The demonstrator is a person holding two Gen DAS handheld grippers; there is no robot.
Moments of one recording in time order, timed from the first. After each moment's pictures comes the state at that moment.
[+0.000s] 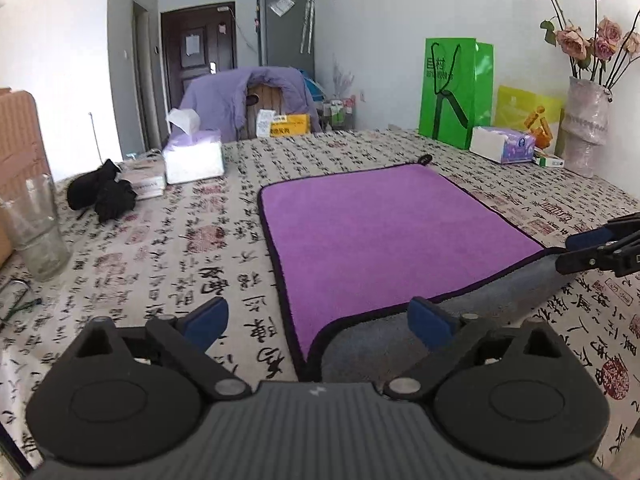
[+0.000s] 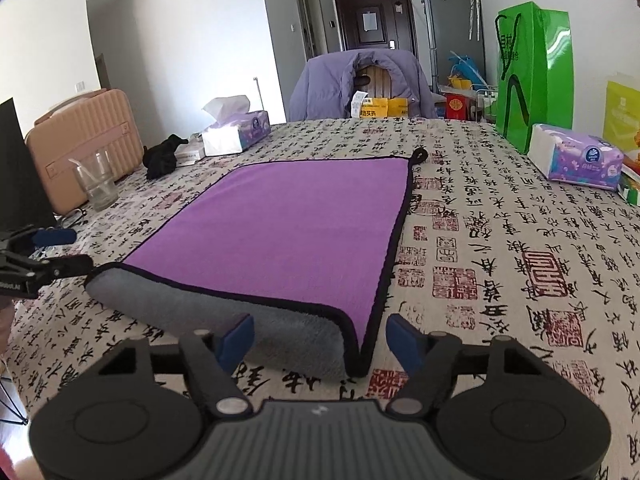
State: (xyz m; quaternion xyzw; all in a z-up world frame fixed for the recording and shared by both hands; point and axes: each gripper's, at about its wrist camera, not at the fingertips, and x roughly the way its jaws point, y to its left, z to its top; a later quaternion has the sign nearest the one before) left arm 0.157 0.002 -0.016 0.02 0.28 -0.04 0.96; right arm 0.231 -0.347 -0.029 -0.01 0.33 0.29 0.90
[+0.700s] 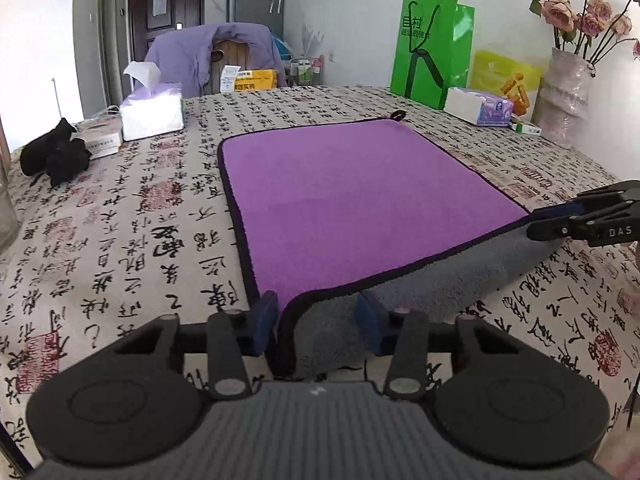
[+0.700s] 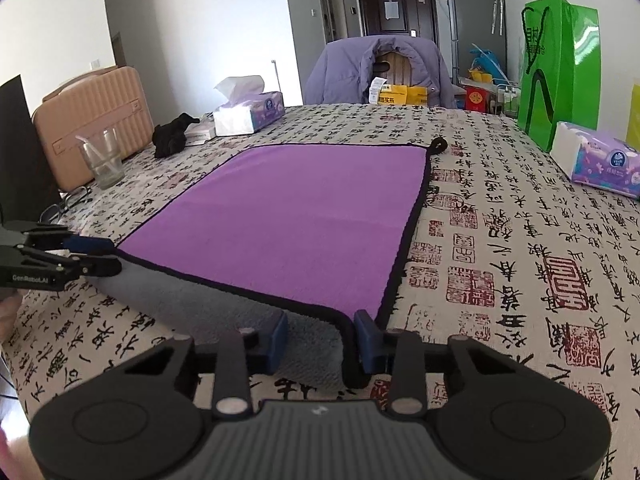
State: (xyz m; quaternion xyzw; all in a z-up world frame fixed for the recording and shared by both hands) left arm 0.176 0.004 -0.039 0.01 0.34 -0.09 0.94; right arm 0.245 -0.340 -0.039 -0.04 0.34 0.31 0.88
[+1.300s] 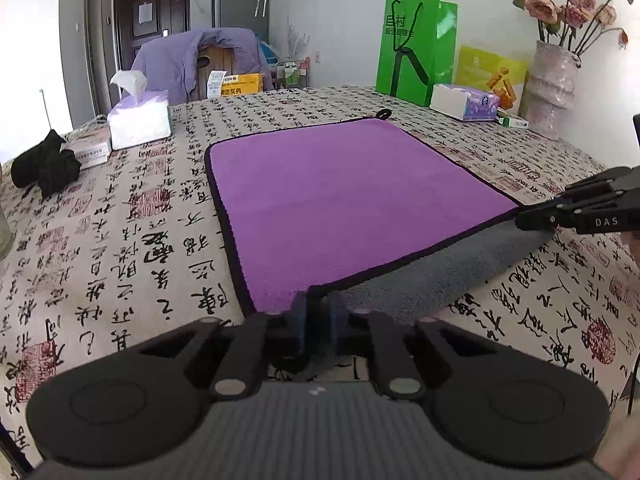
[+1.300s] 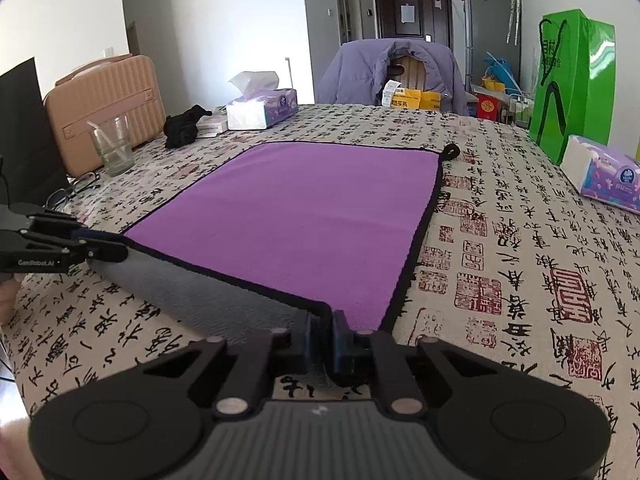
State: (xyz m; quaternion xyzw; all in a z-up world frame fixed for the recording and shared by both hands) left arm 0.171 -0.001 -0.037 0.03 0.33 -0.10 0.94; right arm 0.241 -0.335 -0.038 -0.06 0.33 0.33 0.88
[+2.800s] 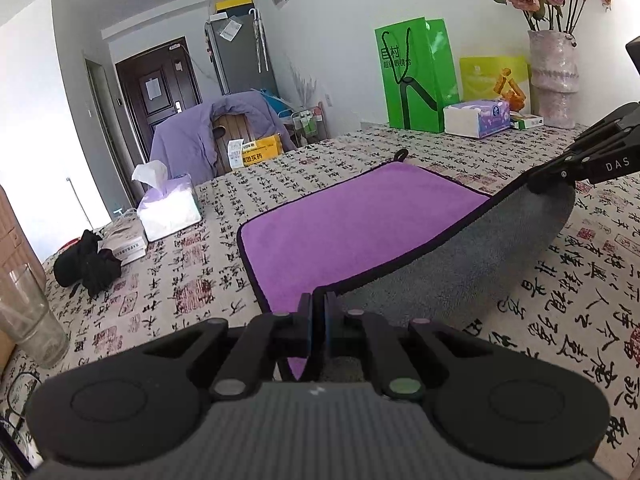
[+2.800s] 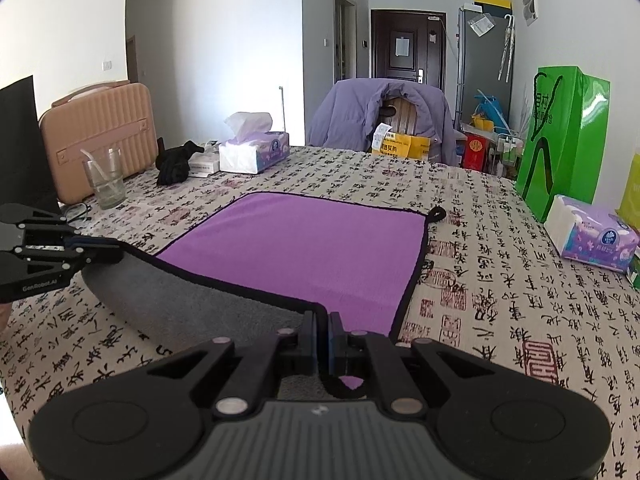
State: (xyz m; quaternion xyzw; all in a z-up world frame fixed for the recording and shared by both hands) left arm 0.177 -0.022 -0.010 0.14 0.25 -0.06 0.96; right arm 0.252 -0.326 0.002 -0.07 0.28 0.31 0.90
